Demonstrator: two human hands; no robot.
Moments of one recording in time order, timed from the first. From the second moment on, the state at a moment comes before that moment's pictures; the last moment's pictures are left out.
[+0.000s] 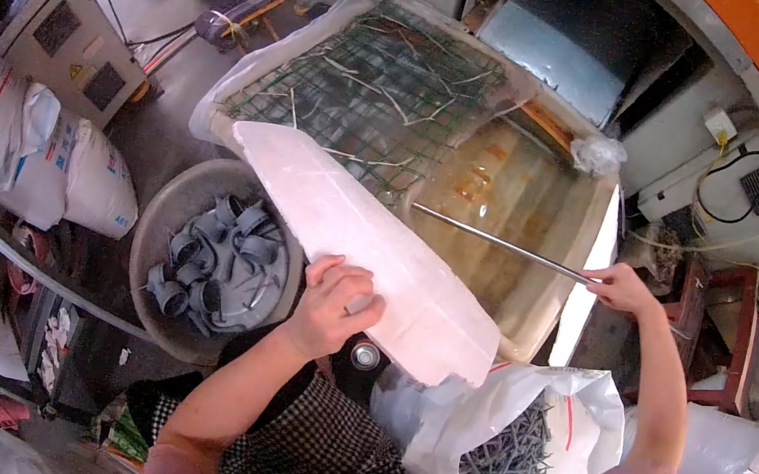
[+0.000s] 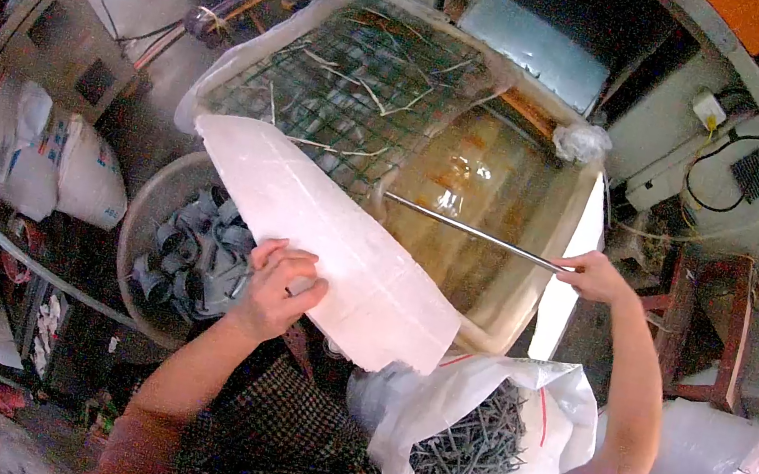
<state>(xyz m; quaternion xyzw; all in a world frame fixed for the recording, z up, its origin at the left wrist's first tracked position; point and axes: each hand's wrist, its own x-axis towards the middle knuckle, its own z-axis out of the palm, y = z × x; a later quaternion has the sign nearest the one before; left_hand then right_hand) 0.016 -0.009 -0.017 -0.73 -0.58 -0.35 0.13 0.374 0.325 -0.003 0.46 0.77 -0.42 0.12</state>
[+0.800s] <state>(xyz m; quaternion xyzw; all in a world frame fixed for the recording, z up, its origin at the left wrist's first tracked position) 0.025 -0.027 -0.004 -0.76 -0.51 -0.32 0.23 0.409 0.306 -0.027 0.47 0.74 -0.47 0.09</state>
